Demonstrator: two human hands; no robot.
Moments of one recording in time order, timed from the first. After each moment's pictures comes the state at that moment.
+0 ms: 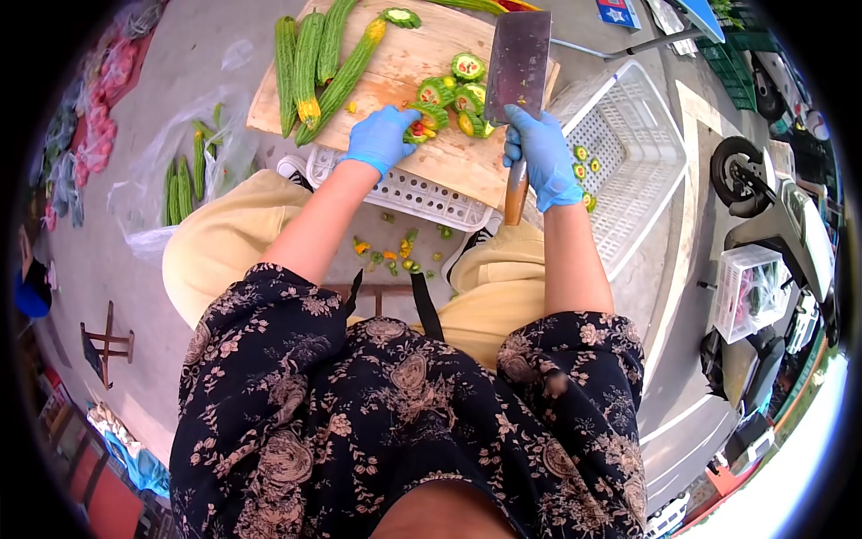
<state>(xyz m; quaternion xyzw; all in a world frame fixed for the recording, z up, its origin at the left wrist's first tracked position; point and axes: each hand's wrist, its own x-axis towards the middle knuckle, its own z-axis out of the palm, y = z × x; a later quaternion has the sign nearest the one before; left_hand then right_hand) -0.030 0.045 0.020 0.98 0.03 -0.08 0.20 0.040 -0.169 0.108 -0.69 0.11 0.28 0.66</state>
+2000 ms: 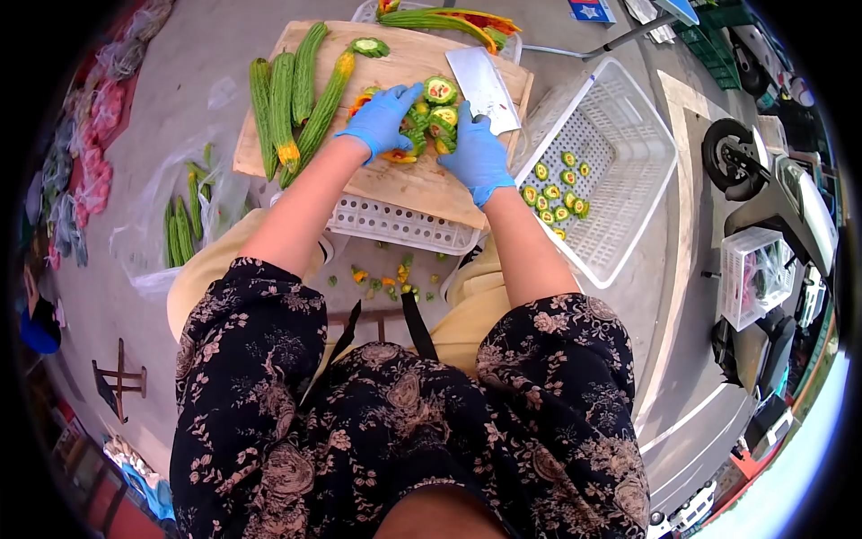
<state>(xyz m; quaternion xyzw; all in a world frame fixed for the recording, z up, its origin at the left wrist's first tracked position) 0.053 0.050 0.032 0.96 -0.10 -0.09 0.24 0.058 -0.138 0.051 -0.96 -0.14 0.17 0.14</state>
